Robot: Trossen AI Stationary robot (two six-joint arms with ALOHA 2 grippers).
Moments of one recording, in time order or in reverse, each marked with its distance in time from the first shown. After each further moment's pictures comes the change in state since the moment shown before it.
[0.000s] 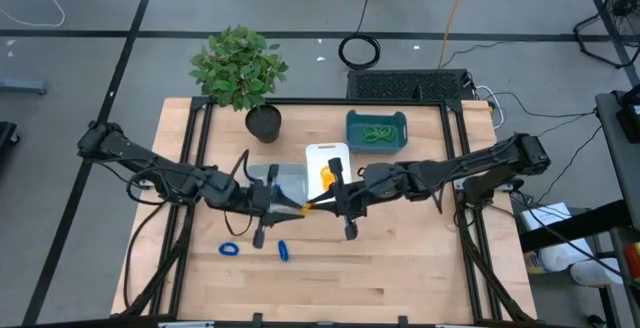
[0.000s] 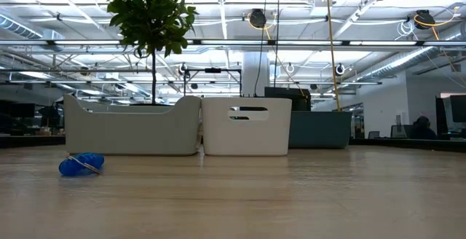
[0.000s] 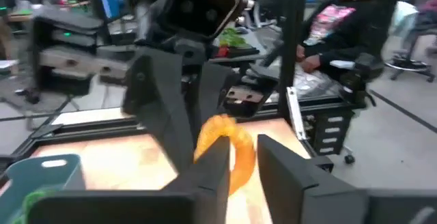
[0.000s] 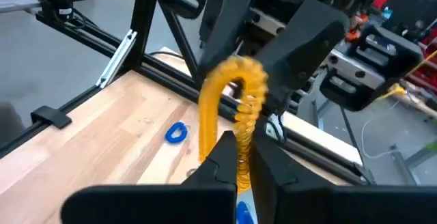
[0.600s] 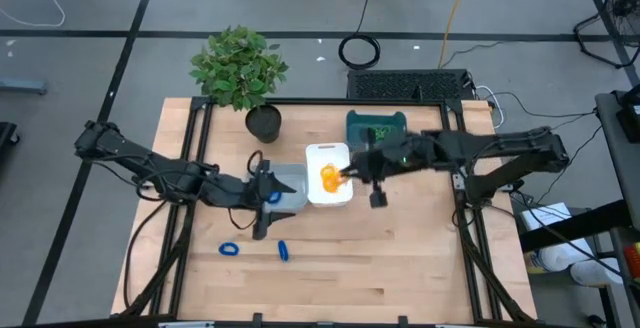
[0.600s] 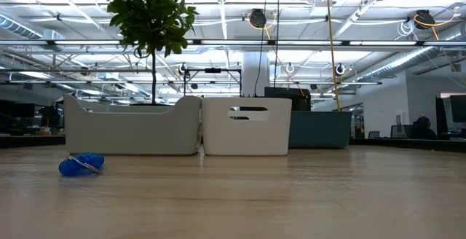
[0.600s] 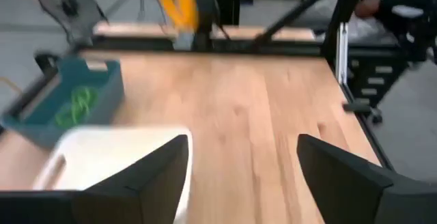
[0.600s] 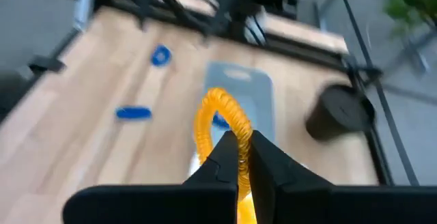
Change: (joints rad) left arm 0.015 -0.041 -0.001 -0.325 -0.120 -0.195; right arm -0.131 -0.183 0.093 -0.571 0.000 0.182
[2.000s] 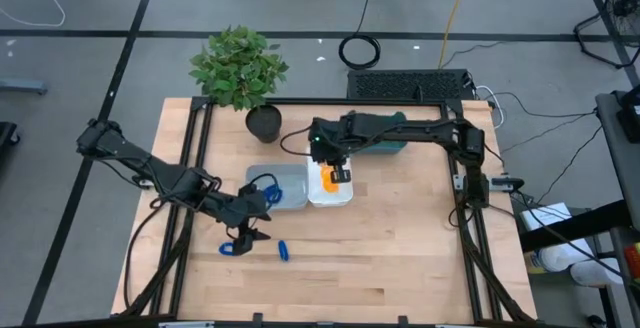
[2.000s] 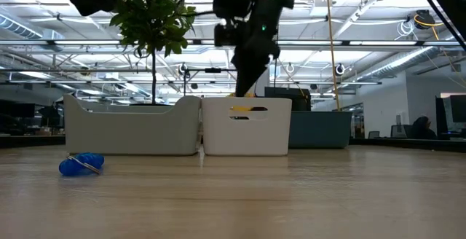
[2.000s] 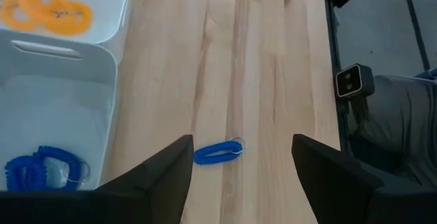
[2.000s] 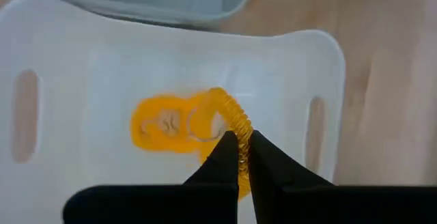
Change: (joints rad) left arm -0.083 0.003 0.000 -0.403 0.234 -0.395; right arm -0.289 0.633 0.355 -0.391 -0.053 -0.164
